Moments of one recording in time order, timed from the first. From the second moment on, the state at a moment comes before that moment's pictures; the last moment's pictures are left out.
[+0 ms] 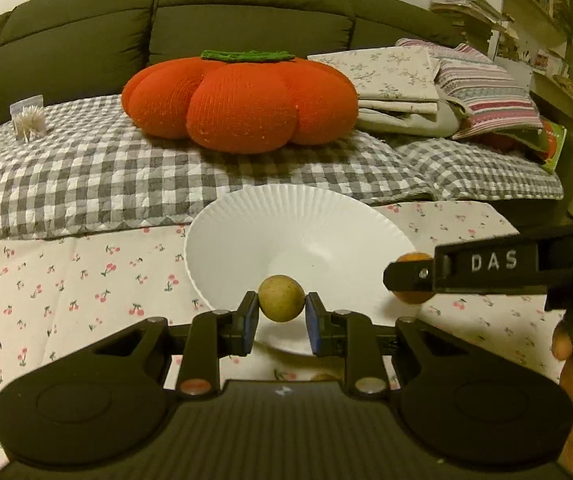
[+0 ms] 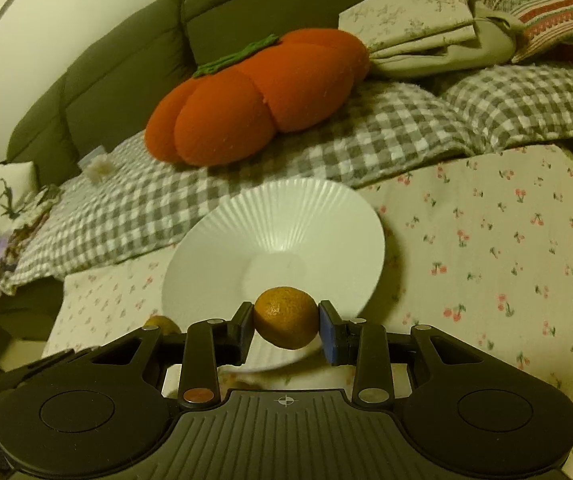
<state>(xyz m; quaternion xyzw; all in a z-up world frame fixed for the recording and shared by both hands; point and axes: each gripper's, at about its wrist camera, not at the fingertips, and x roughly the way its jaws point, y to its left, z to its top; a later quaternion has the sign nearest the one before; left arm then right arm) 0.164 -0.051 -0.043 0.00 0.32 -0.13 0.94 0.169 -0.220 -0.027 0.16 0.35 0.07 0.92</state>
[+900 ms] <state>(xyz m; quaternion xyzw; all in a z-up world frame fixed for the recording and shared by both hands) 0.174 -0.066 -0.060 0.03 0.32 -0.13 0.94 0.181 -0.215 -0.045 0.13 0.35 0.06 0.93</state>
